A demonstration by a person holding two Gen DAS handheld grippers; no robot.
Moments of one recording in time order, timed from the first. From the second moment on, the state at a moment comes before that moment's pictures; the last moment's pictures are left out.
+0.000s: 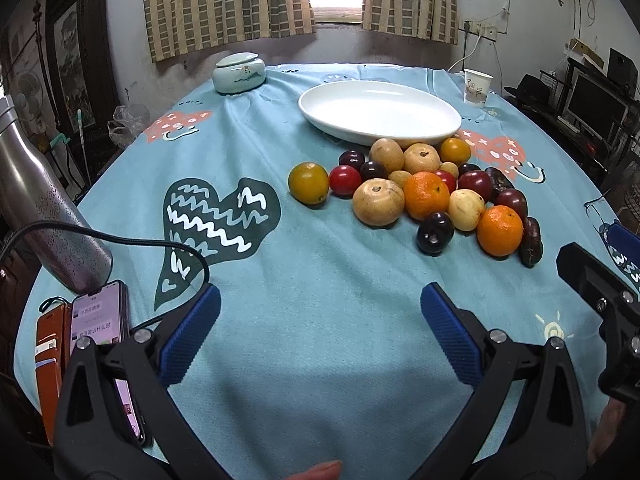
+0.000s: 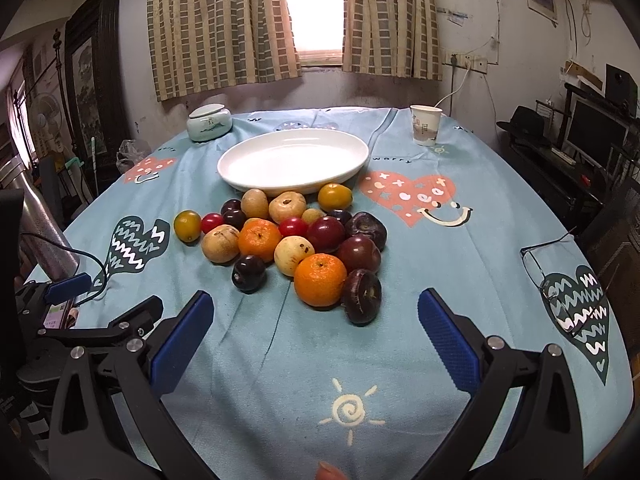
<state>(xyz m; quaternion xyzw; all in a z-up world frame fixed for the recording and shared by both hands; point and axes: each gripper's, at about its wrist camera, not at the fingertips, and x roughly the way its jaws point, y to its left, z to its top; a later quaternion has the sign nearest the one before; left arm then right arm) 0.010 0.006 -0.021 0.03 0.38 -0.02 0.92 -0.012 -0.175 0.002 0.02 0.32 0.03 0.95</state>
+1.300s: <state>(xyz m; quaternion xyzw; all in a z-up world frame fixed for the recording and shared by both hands) 0.089 0.036 -0.018 0.01 0.40 -0.05 0.92 0.007 -0.231 -0.019 0.08 0.35 0.12 0.92</state>
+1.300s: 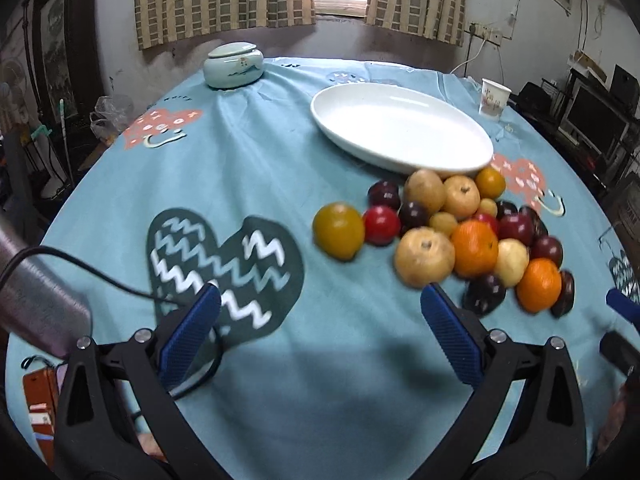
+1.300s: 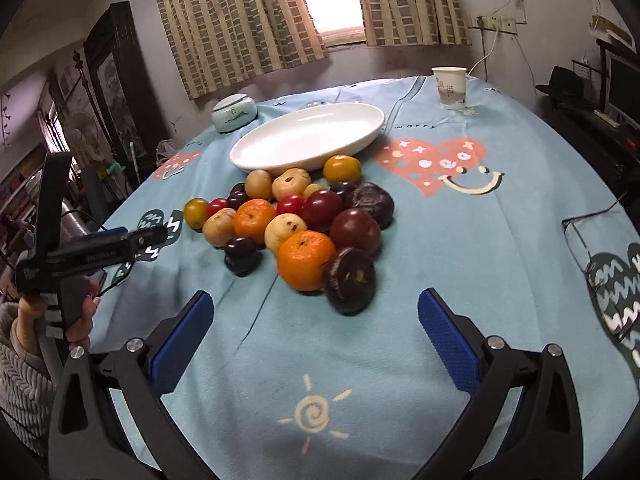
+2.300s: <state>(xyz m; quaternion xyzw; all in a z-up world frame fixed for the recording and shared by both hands) 0.151 0.021 -0.046 0.03 0.41 -0.06 0.91 0.061 -0.257 -0.052 0.18 0.43 0.19 0.87</state>
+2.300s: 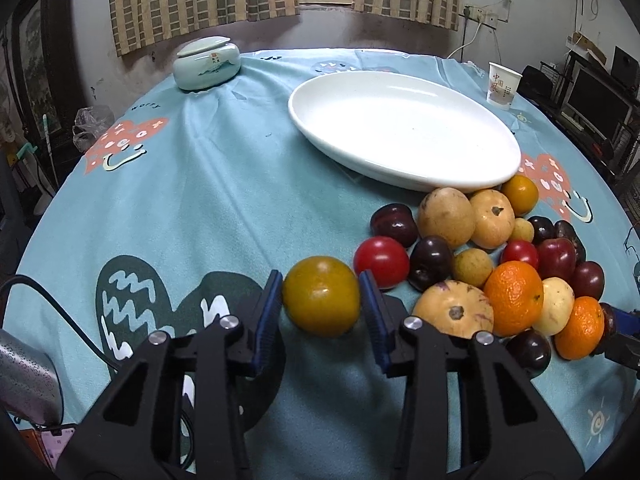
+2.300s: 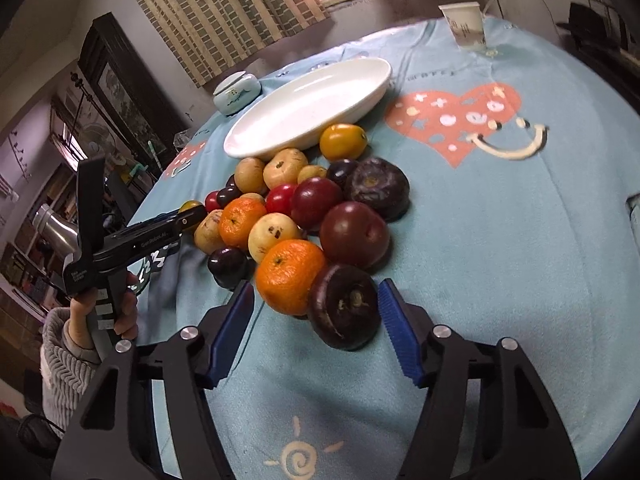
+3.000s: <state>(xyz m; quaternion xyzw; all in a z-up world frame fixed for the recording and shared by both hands) 0.137 0.027 -0.044 0.02 0.40 -0.06 0.92 0.047 -0.263 -0.050 0.19 0.43 0.20 0.86</state>
